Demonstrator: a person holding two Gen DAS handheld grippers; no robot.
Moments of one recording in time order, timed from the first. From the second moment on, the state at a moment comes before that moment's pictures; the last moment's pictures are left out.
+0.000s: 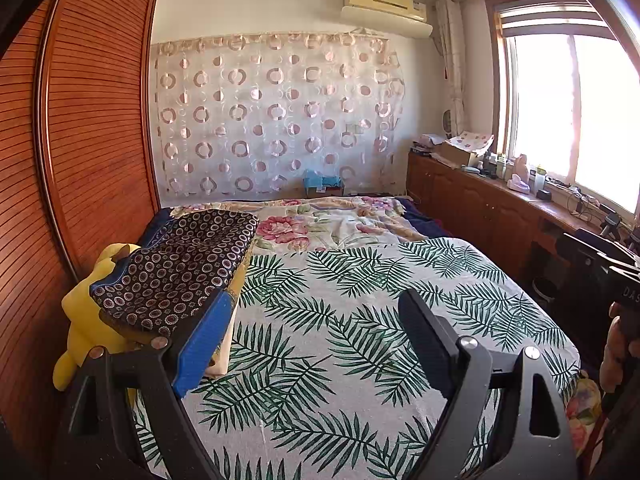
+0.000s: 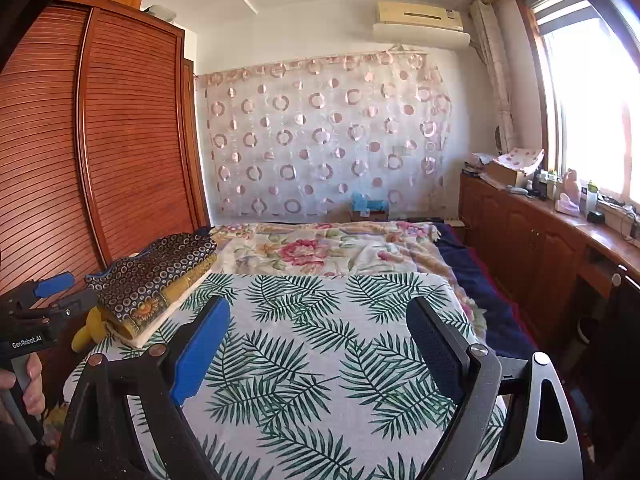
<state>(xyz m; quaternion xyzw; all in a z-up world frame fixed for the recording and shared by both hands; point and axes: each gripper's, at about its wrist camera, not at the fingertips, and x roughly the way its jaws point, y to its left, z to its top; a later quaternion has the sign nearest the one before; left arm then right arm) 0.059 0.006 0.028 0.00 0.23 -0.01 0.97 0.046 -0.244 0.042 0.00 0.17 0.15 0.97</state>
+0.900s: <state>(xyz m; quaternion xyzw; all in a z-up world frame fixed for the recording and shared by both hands) 0.054 0.000 0.037 0.00 0.22 -0.01 0.98 0.047 -0.250 0.039 0.00 0.17 0.15 0.97</state>
